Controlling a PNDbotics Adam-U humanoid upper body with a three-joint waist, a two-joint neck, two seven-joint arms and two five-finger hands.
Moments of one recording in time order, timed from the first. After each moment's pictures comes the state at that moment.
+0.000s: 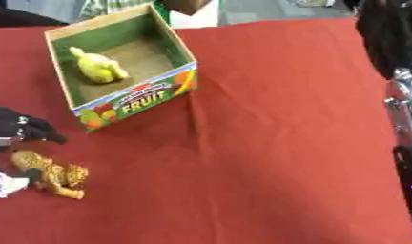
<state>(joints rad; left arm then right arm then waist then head) -0.64 0.90 -0.38 -1.91 -0.65 -0.08 -0.91 -0.55 -0.51 -0.06 -1.98 -0.09 0.09 0.13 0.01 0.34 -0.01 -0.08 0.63</state>
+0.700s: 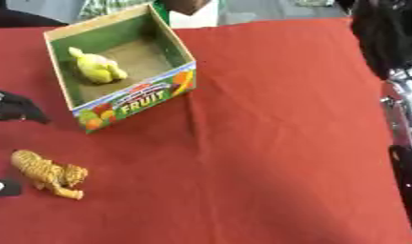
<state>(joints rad) -0.64 0.92 -0.34 -1.95 -0.65 -0.08 -0.91 -0.55 -0.50 -0.06 -1.98 -0.09 0.09 0.14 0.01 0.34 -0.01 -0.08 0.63</state>
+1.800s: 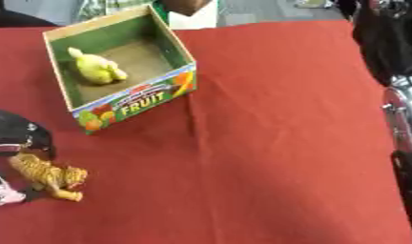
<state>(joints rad) -0.68 0.85 -0.48 -1.79 -0.79 -0.14 -0.91 -0.55 -0.50 -0.06 -1.98 -0.08 0.09 0.14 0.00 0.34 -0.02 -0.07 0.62</state>
